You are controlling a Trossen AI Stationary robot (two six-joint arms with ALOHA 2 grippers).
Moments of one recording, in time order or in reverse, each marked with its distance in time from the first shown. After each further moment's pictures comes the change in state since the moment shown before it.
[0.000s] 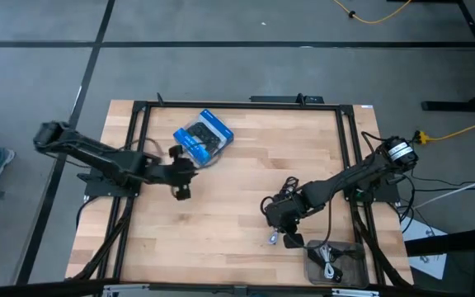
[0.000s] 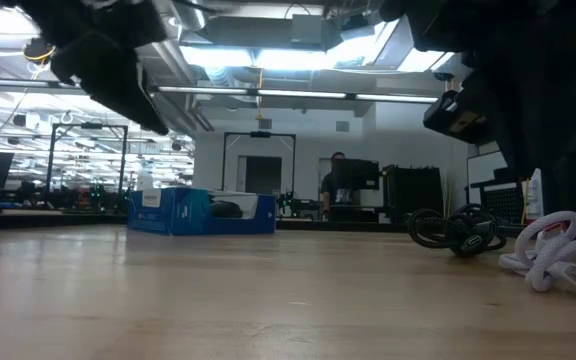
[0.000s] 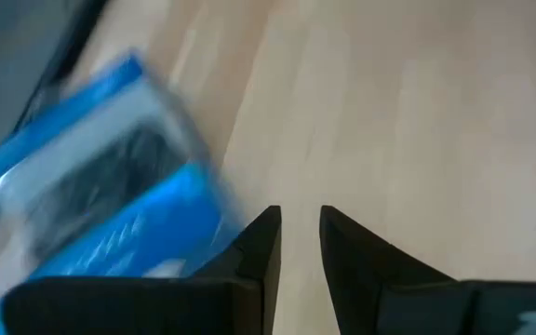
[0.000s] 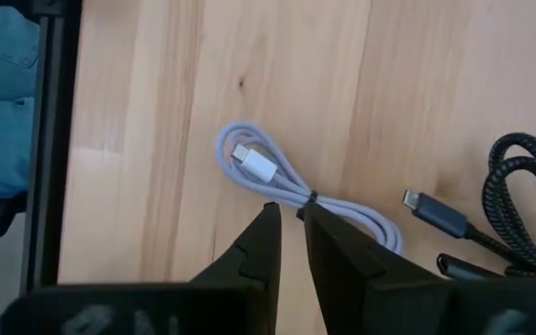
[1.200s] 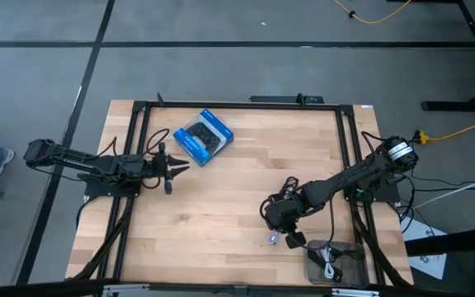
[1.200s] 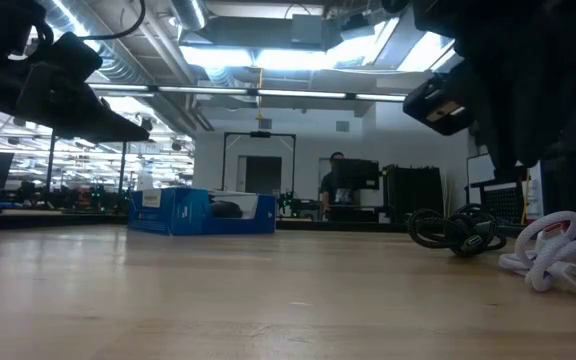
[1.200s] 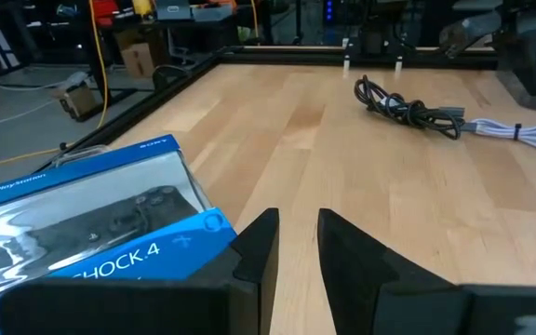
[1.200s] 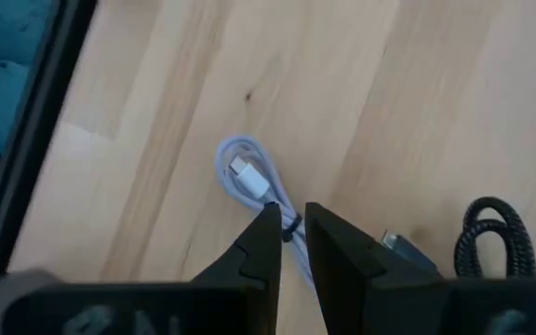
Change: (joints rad) left arm 0.127 -0.683 -0.653 0.638 0.110 0.188; right arm -0.003 0.000 0.000 0.034 0.019 -0.209
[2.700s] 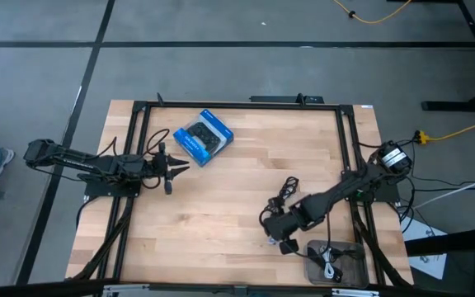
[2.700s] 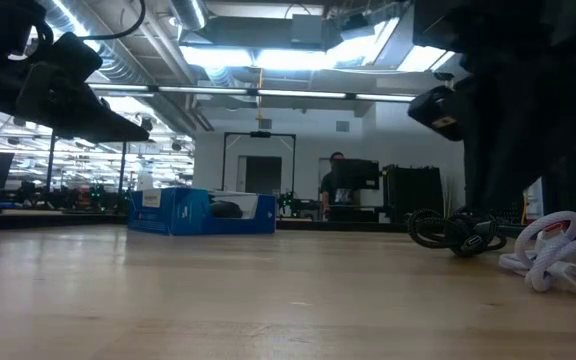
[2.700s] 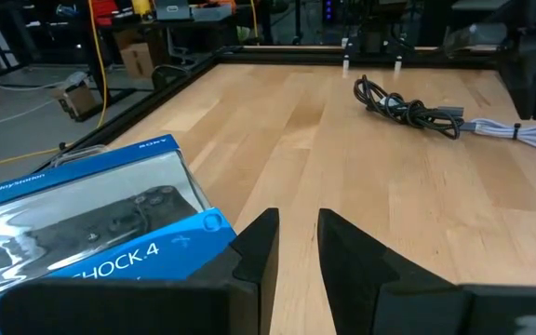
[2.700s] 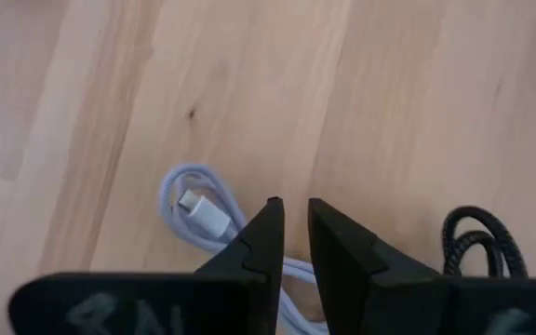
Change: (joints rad) left arm 0.000 0.000 0.000 -0.001 0.001 0.000; right arm 0.098 0.083 0.000 0.074 0.276 0.126
